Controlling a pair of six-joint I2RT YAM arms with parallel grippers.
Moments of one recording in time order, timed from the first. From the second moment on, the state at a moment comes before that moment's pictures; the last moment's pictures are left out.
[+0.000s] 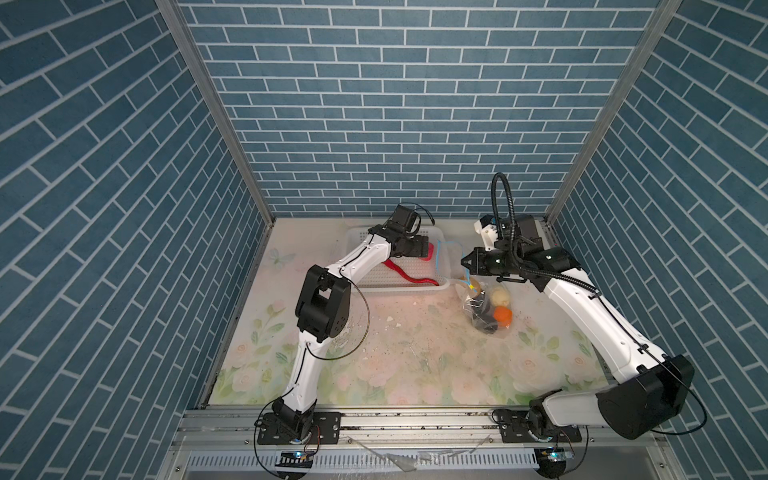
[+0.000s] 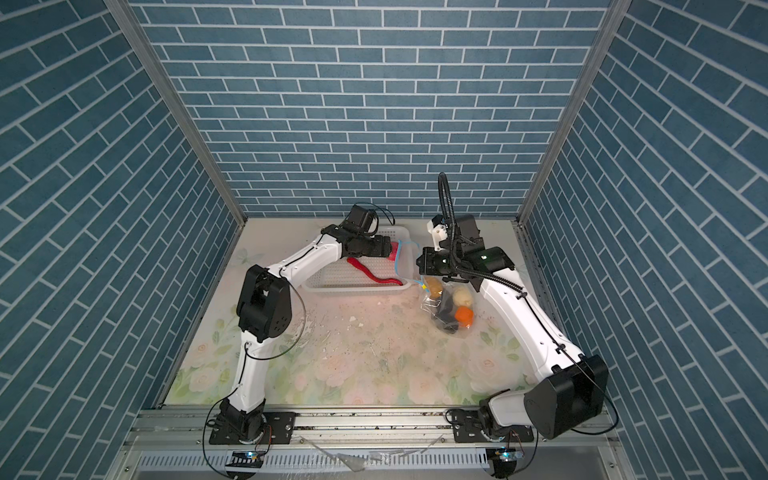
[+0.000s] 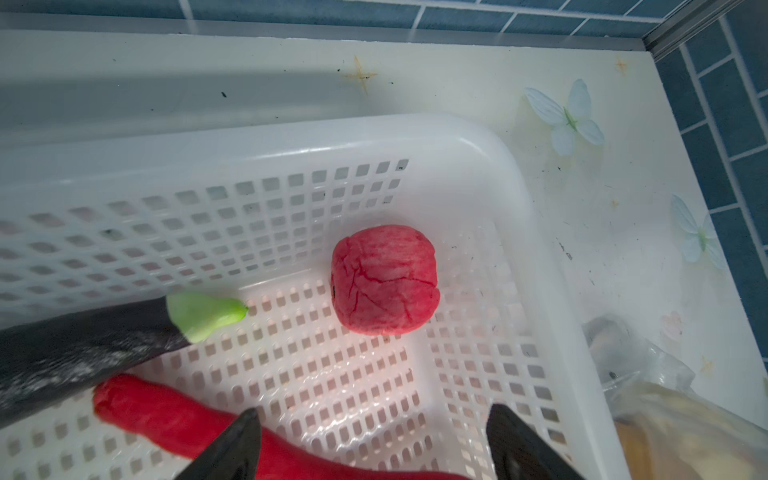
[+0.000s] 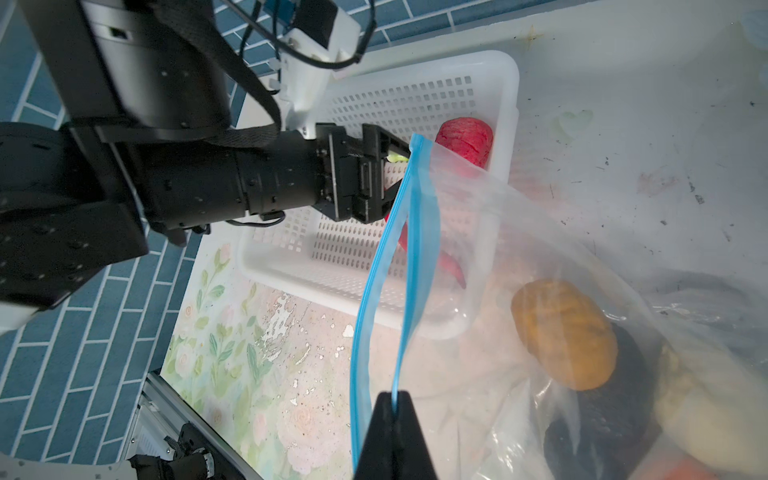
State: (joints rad) left arm -0.55 2.26 2.00 -0.60 0.09 -0.39; right arm 0.43 1.37 1.36 -0.76 -0.33 0.36
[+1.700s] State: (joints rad) left arm -0.59 2.65 2.46 -0.65 -0.06 -0.31; right arm 0.42 1.36 1.36 -0.77 -0.34 0.36
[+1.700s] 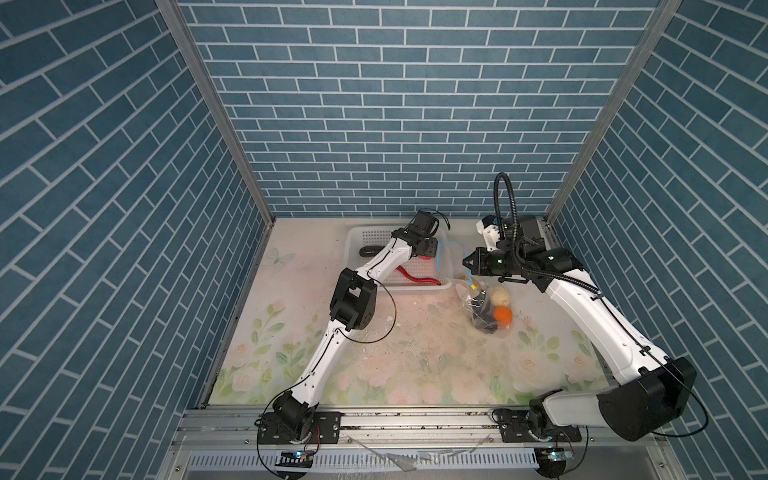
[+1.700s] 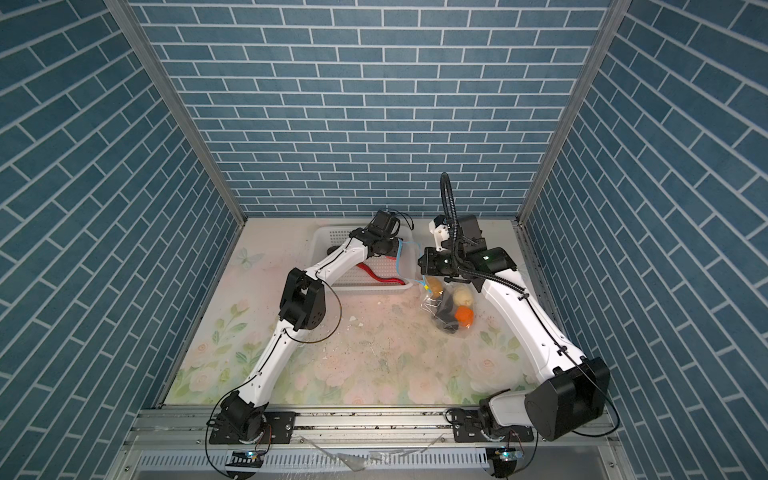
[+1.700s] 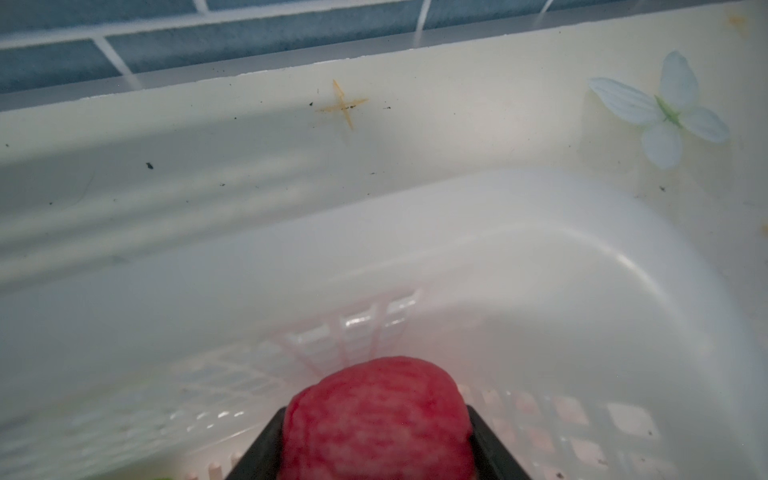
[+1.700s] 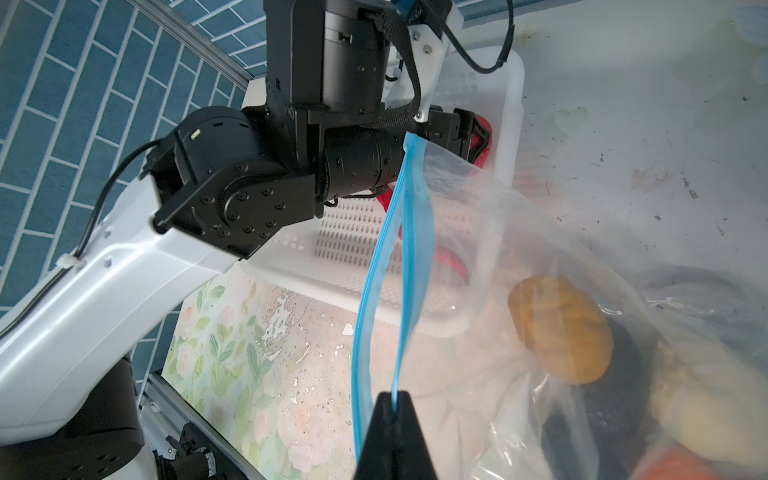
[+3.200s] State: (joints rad) left arm -0.74 1.68 1.55 -0.53 -0.03 -0.50; right arm 0.42 1.31 1.28 -0.73 -0.36 0.42
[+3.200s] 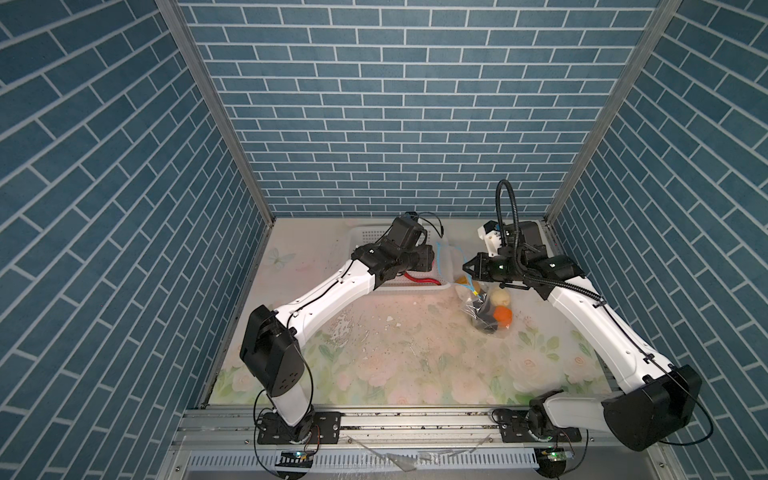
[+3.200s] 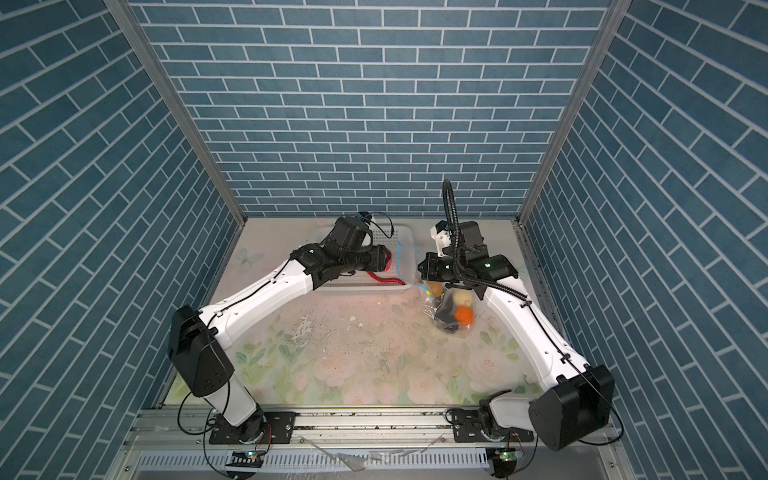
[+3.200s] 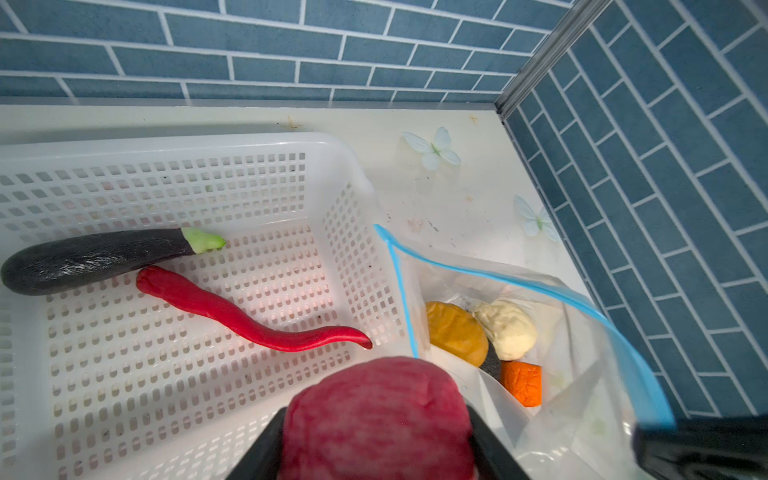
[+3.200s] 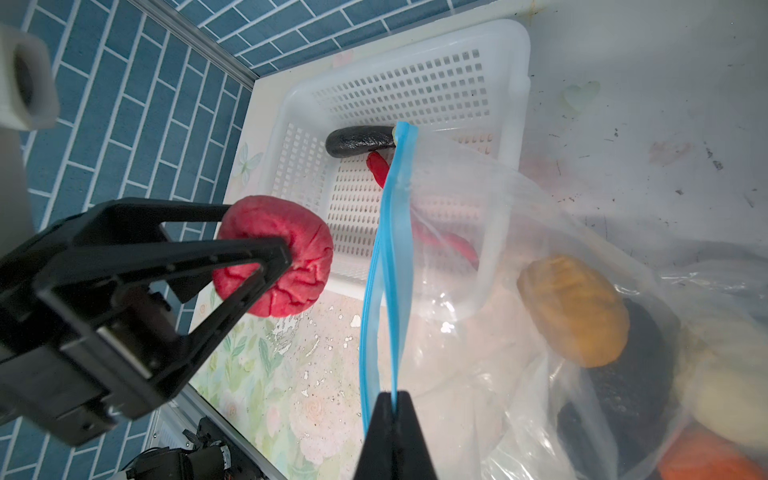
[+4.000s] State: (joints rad) left arm -0.80 1.68 1.44 -0.20 0.11 -0.42; right arm 0.42 1.28 1.28 -0.72 -0.37 0.43
